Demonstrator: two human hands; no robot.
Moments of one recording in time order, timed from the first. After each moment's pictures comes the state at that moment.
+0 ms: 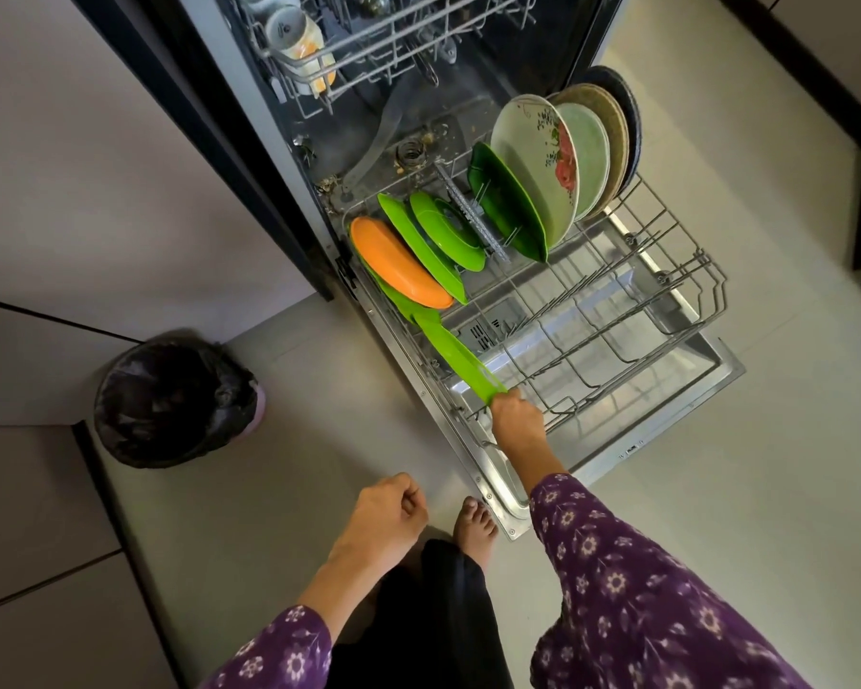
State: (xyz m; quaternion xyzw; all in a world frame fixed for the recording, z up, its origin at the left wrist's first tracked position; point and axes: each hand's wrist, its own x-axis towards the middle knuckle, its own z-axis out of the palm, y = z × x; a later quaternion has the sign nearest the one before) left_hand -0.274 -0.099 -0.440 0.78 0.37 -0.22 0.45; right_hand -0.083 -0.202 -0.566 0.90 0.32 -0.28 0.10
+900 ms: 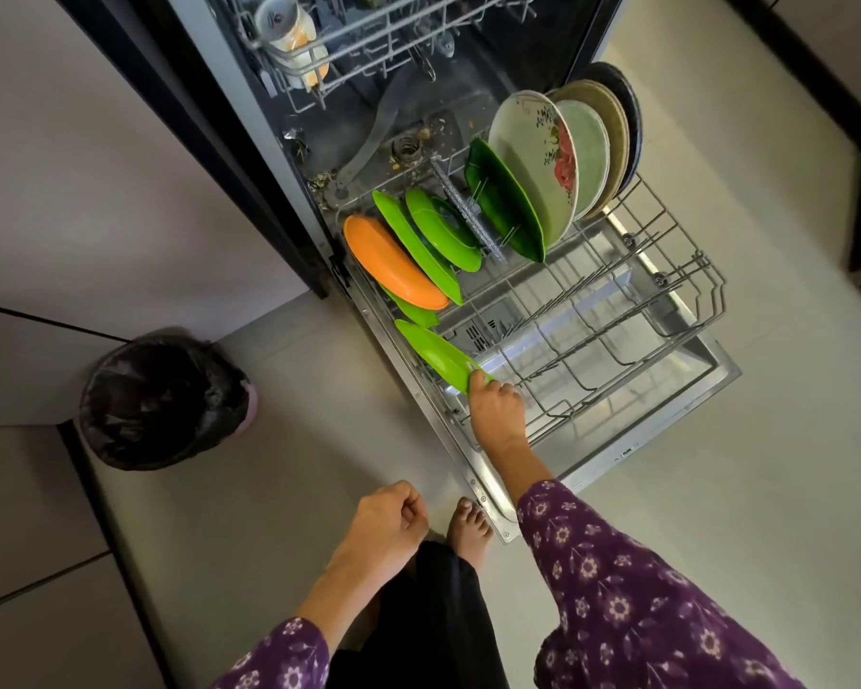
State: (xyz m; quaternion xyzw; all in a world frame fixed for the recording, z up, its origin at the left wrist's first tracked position) left_hand -0.268 -0.104 -0.442 0.77 0.36 -0.23 0.47; right_hand -0.087 -0.177 -0.552 0.91 0.36 -0.17 0.10
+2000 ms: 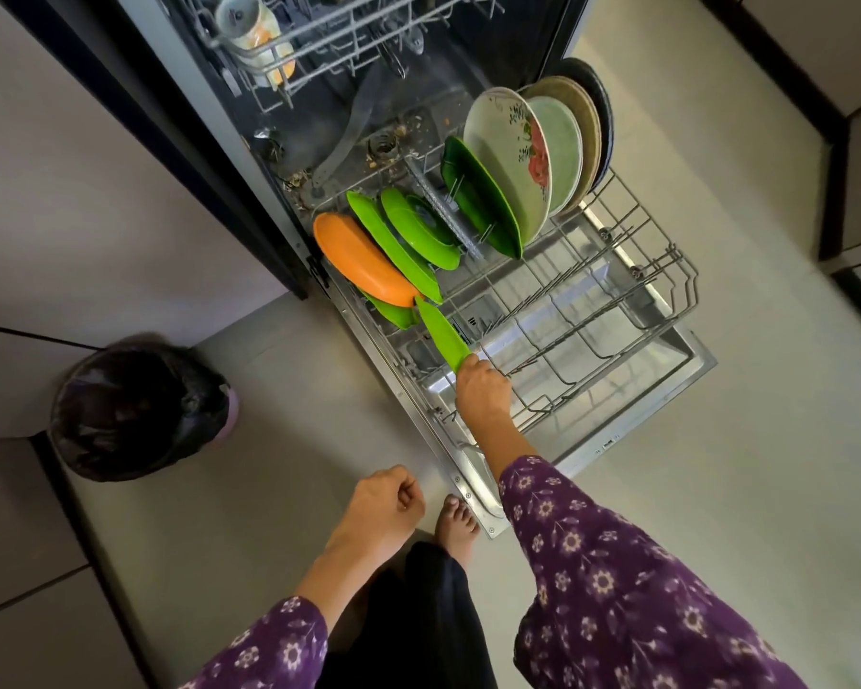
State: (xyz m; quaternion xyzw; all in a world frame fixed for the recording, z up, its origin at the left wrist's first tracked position) left_hand -0.244 -0.108 -0.445 0.79 0.35 -0.21 0.46; right_hand -0.062 -0.166 -0.555 0.92 0.31 -0.22 0.10
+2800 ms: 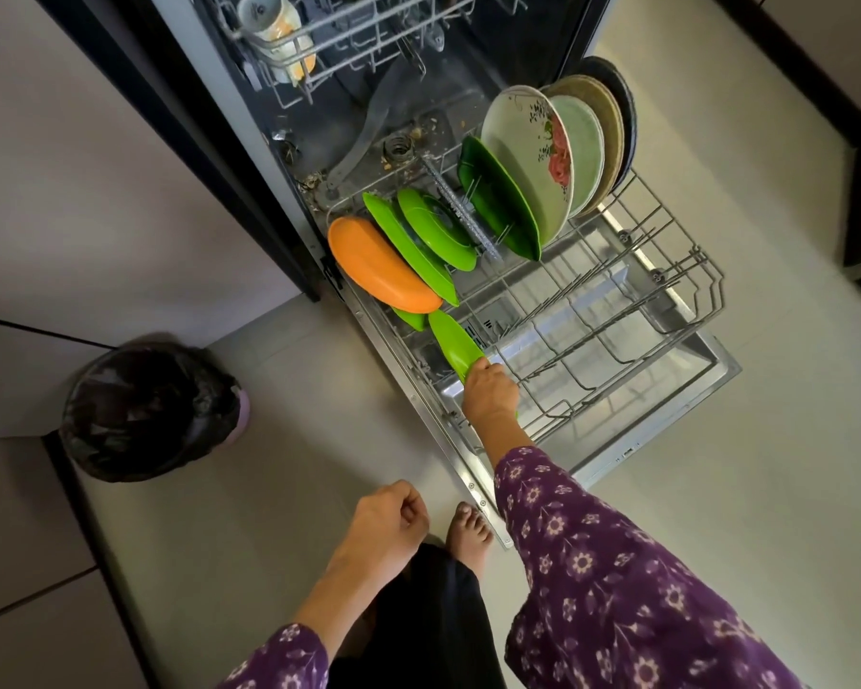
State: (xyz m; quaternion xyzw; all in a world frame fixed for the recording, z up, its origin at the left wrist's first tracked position) left_hand -0.263 -0.104 -0.457 0.77 0.36 -0.22 0.47; right_hand -0.065 -0.152 -0.580 0.92 0.26 -0.27 0.13
